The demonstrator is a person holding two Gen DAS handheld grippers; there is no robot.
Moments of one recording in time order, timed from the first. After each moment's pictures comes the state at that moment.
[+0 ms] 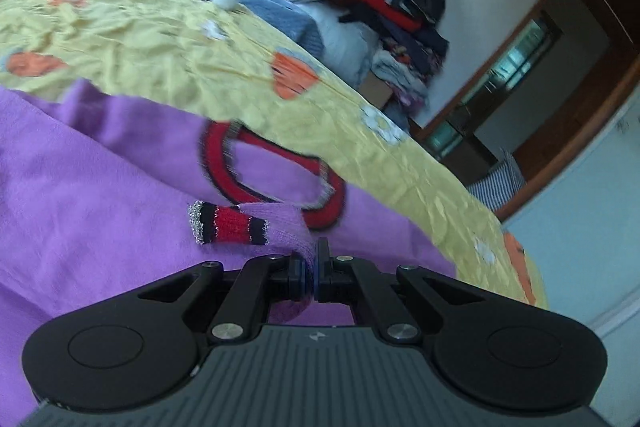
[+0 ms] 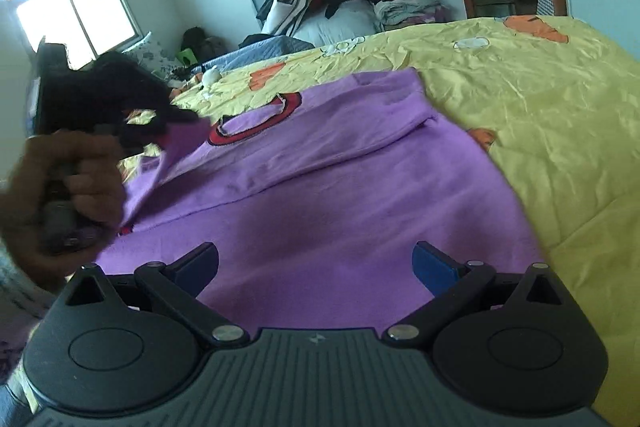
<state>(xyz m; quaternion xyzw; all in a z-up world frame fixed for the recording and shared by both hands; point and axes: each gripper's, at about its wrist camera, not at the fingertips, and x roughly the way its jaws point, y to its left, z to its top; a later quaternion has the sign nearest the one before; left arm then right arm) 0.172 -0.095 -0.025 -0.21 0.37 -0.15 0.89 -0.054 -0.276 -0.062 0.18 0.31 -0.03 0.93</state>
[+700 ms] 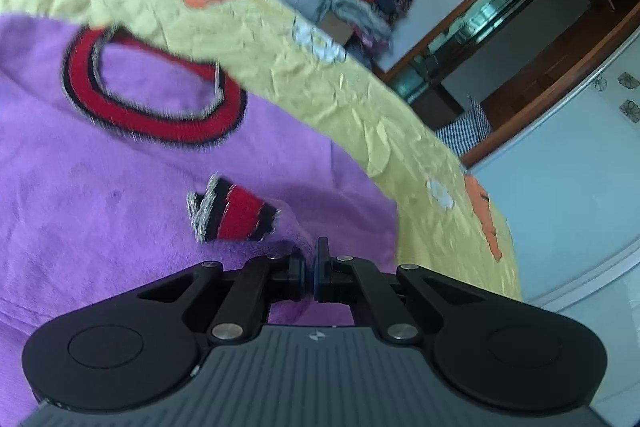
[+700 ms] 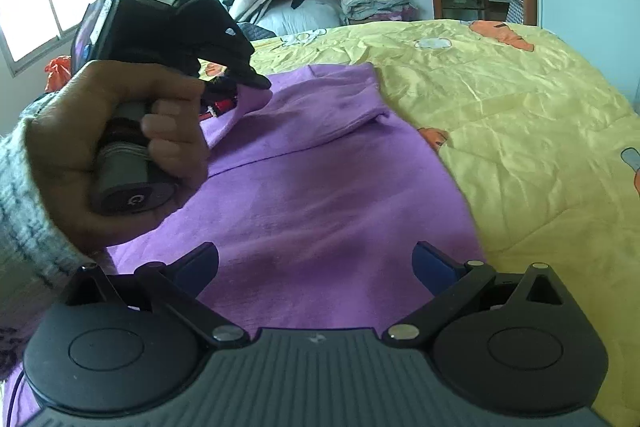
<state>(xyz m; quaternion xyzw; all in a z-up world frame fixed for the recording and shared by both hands) 0.191 -0.188 -0.061 -0.23 0.44 -0.22 0.84 -0.052 -0.285 -0.067 0.15 0.33 -0.09 0.93</state>
